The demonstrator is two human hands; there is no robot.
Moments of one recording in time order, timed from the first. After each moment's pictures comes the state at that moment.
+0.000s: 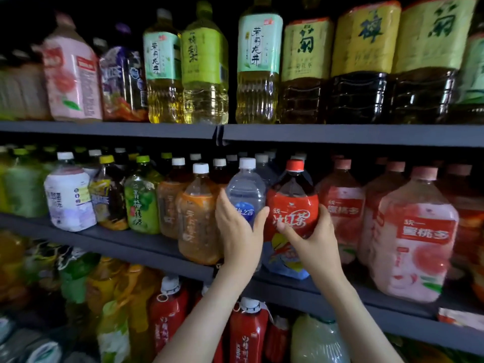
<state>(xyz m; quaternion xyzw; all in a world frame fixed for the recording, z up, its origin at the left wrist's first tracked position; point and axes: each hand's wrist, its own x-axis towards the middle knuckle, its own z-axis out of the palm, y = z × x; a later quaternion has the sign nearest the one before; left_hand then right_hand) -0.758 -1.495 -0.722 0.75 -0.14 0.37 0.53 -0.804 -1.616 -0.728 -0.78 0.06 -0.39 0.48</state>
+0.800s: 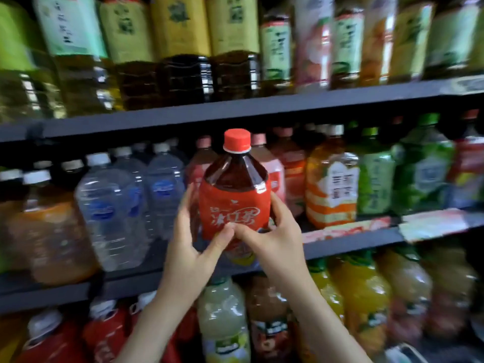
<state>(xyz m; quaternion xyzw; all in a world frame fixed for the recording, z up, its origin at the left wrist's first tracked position) -0.876 -1.553 -0.729 0.62 -0.44 0.09 0.64 -0.956 -1.670 -0.727 -0.69 0.06 -0.46 0.55</state>
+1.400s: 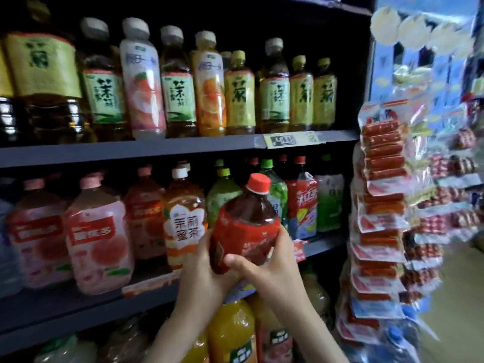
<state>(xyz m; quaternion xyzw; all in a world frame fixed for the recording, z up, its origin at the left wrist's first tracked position) -1.048 -1.784 -0.714 0.67 -0.47 0.08 0.57 -1.139 -1.873 -0.722 -0.72 0.20 -0.49 0.46</state>
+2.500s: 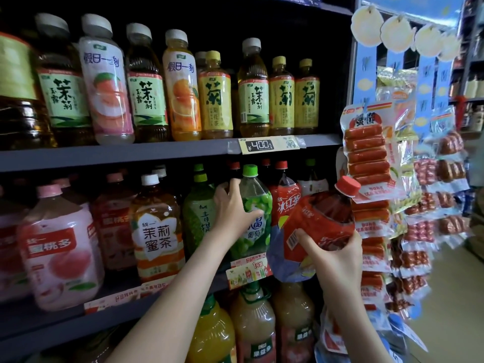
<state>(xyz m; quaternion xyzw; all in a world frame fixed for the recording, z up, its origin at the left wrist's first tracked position) -1.033 -1.946 -0.659 0.77 -0.48 0.10 0.42 -1.213 -1.981 -0.721 -0.56 0.30 -0.63 0.44</state>
